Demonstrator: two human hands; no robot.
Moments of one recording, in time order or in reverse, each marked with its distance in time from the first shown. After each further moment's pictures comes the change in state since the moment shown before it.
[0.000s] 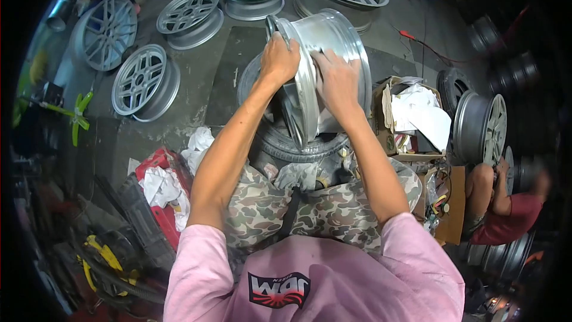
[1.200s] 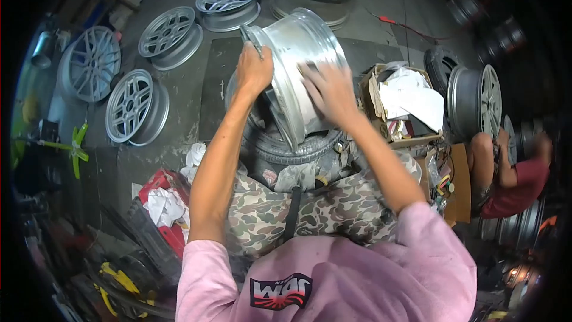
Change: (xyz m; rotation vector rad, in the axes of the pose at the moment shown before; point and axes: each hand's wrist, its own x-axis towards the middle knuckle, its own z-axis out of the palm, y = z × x) left_hand -0.001 0.000 -0.006 0.010 -0.046 -0.022; right_hand -0.039 0.025 -0.016 0.063 0.023 -0.099
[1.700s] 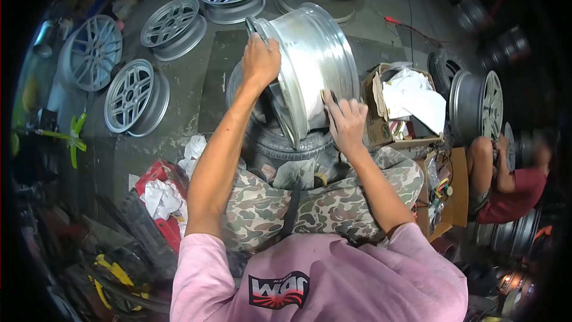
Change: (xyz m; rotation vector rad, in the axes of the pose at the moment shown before) left_hand -0.003 -0.002 0.004 0.051 0.024 0.044; right_hand -0.089 -0.014 -0.002 -0.224 0.022 0.086
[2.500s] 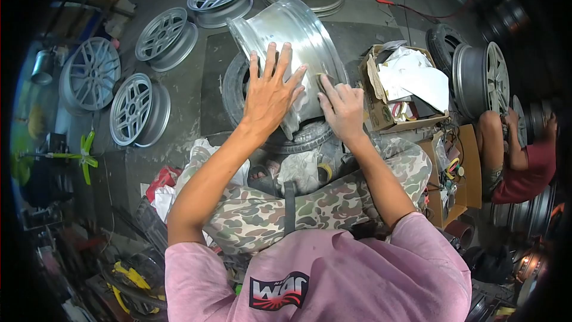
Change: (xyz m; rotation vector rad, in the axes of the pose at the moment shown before) left_hand -0.086 0.033 0.004 0.650 -0.120 0.828; right_hand -0.005 0.023 0.006 0.192 0.120 0.098
